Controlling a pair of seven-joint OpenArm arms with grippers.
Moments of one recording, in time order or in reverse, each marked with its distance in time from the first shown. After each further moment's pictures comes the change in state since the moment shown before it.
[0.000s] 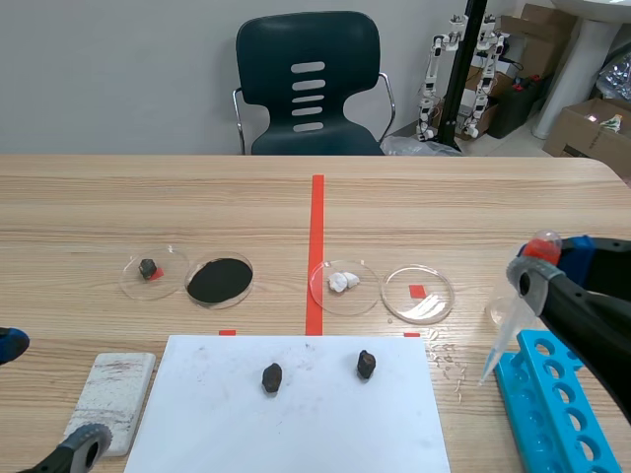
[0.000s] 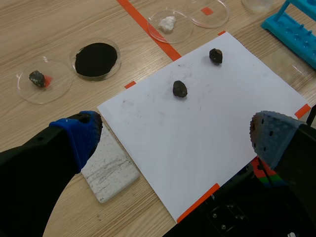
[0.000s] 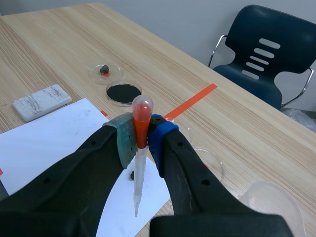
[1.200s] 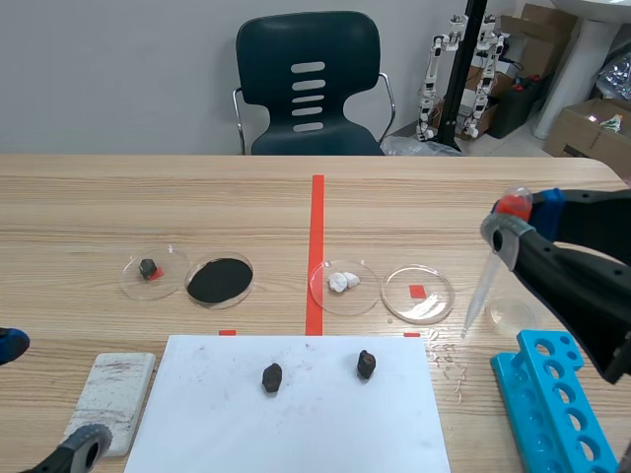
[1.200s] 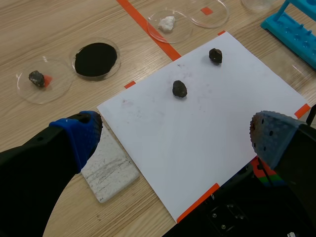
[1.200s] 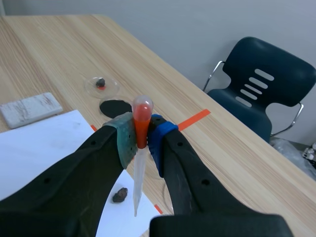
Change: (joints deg) left arm 0.0 0.0 0.0 0.0 0.0 0.0 0.0; right arm 10.2 -4.8 0.0 0.0 -7.4 7.0 0.6
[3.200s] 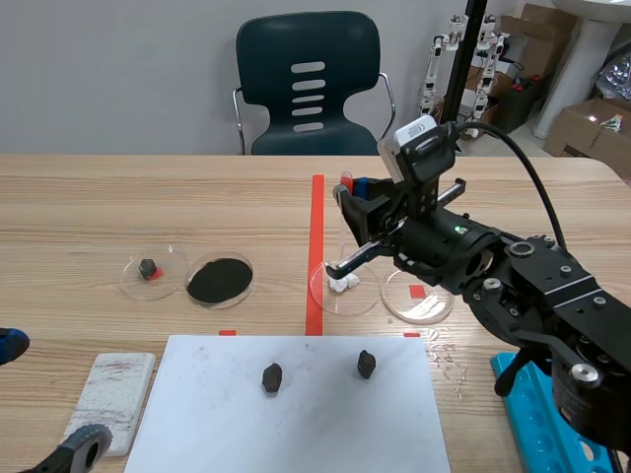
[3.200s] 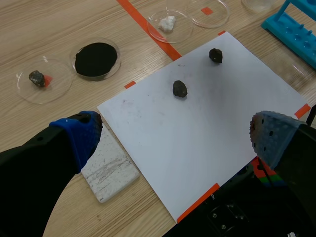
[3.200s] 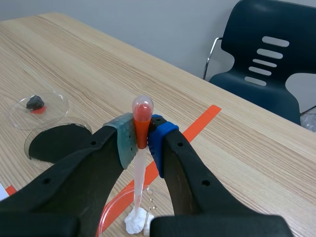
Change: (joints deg) left arm 0.0 0.0 0.0 0.0 0.0 0.0 0.0; right arm 53.3 -7.0 -36.0 -57.1 1.1 -20.5 -2.7
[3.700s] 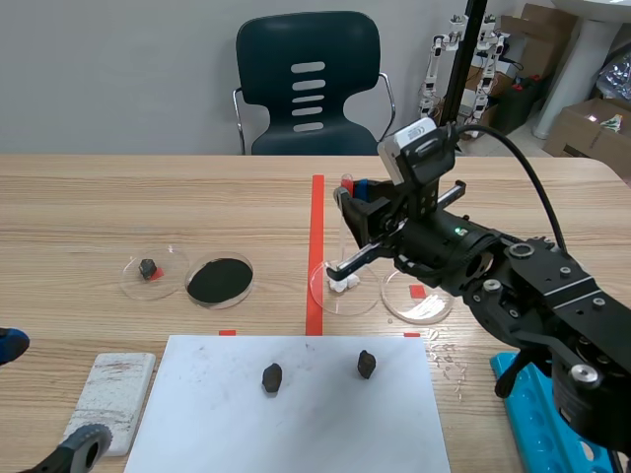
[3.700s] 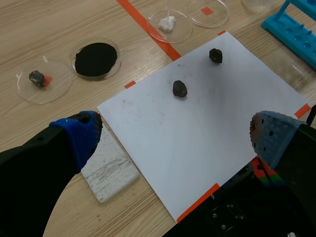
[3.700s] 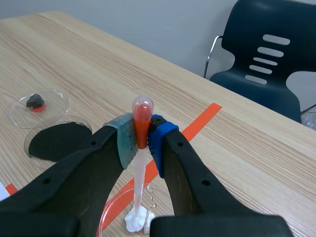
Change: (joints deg) left arm 0.0 0.0 0.0 0.0 0.0 0.0 0.0; right arm 0.0 0.0 0.0 -0.4 0.0 0.0 0.0
